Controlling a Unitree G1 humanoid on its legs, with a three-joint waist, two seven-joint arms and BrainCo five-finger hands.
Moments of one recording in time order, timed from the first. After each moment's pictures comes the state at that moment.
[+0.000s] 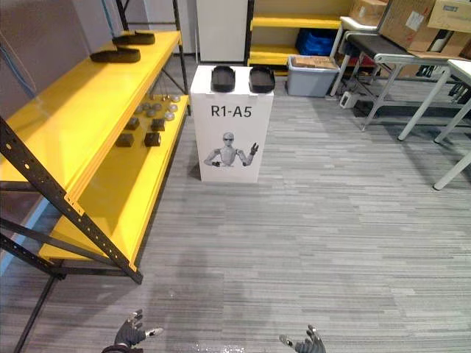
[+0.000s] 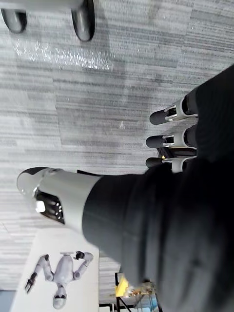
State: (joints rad) left arm 0.17 0.16 0.02 0.78 -0.09 -0.11 0.08; right arm 0.22 -0.09 -0.20 0.73 0.08 -0.10 -0.07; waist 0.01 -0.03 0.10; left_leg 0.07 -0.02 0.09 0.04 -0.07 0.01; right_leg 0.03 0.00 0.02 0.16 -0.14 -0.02
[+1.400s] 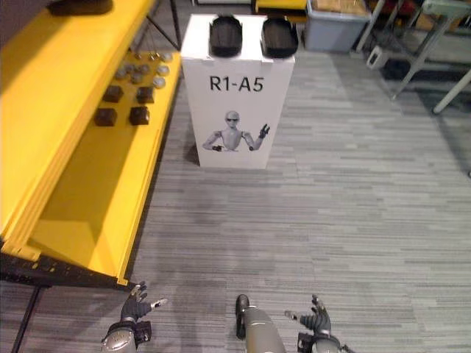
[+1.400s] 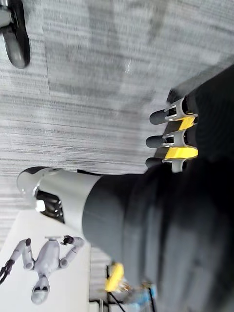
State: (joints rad) left arm 0.09 0.07 0.05 0.67 -0.10 -0.11 0.12; right arm 0.12 -0.15 -0.19 0.68 0.05 -0.09 -0.10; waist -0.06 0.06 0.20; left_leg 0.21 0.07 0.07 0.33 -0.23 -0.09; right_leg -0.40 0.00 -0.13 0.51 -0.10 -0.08
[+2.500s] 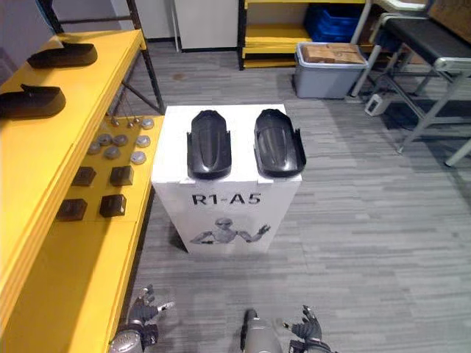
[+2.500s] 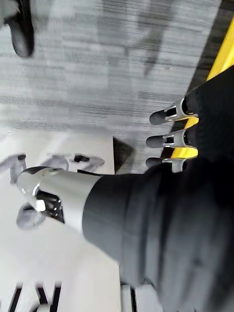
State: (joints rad) left arm 0.09 0.04 -0.01 0.75 -0.13 -0.11 0.13; right arm 0.10 -0.14 -0.16 0.83 0.08 -0.09 -0.10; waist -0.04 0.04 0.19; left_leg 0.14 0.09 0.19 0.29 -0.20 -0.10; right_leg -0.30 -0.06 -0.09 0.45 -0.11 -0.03
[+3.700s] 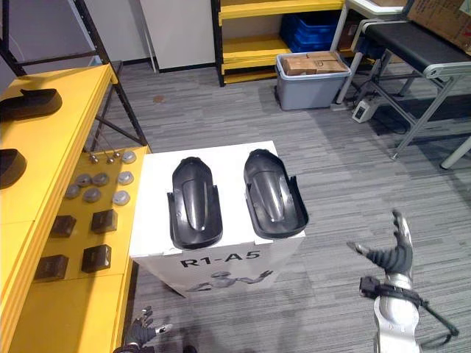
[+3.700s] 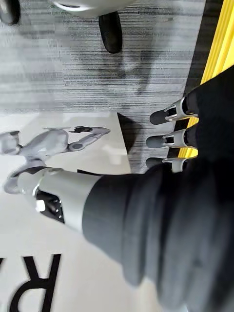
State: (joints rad) left arm 0.21 0.07 -0.04 0.71 -0.09 -0.12 0.08; right arm 0.05 -0.44 -0.32 0.05 -0.07 -0.14 -0.16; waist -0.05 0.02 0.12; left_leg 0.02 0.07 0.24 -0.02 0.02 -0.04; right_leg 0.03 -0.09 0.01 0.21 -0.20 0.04
